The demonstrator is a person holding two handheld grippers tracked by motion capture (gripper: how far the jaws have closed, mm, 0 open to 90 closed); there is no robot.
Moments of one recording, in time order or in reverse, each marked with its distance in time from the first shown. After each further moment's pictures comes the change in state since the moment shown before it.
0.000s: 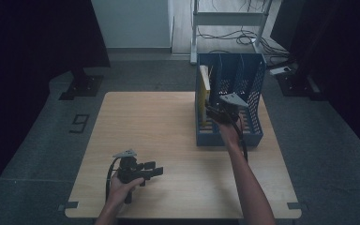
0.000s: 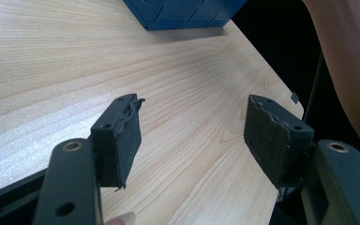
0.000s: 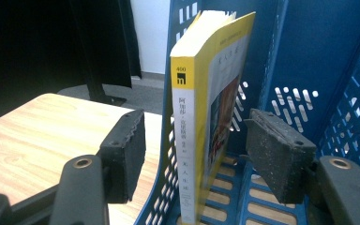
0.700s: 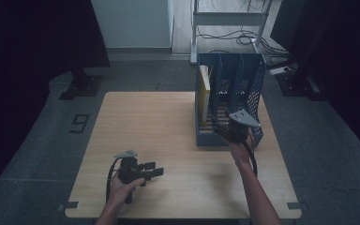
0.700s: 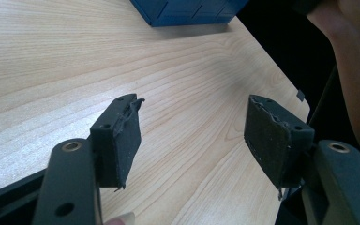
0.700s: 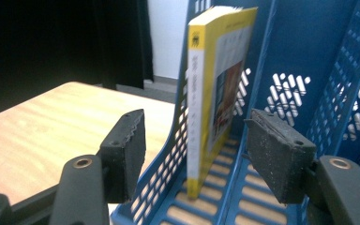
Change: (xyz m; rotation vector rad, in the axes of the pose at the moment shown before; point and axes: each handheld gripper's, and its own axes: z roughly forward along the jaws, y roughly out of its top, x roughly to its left) left arm 0.002 -0.002 0.003 0.009 0.019 0.004; right arm -0.004 -0.031 -0.057 -0.040 0.065 -0.043
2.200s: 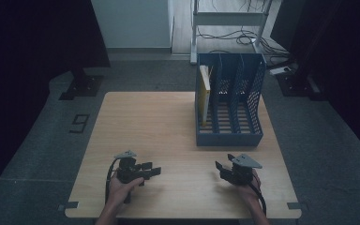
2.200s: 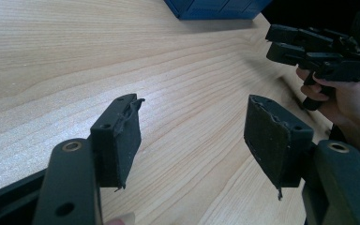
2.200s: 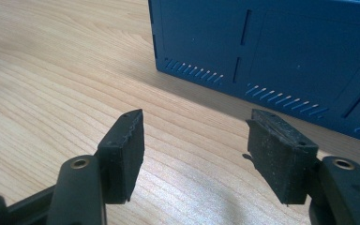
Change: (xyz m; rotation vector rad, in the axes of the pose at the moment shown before) left arm 0.012 -0.006 0.002 0.009 0.067 -0.019; right arm 0.006 -0.129 -0.058 0.248 0.091 -0.026
